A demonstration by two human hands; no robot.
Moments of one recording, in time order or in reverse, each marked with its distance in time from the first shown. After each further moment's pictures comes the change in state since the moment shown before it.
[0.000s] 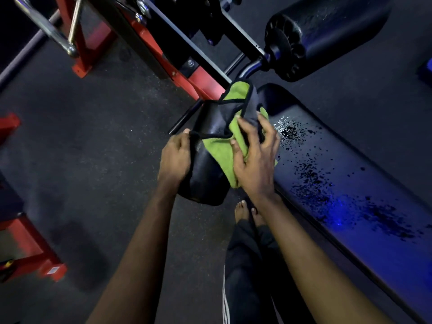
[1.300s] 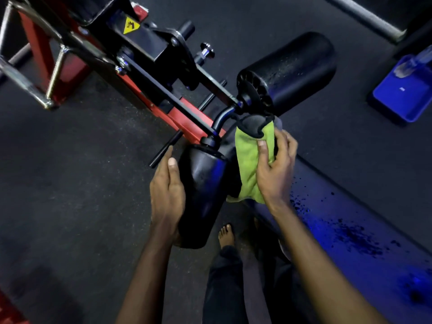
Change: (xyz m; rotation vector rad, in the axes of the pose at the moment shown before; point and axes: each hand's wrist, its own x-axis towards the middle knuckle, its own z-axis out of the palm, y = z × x) left_hand -0.012 0.055 -0.004 -0.288 0.114 0.209; right_hand 0.077 0.027 -0.057 0.169 0.191 0.302
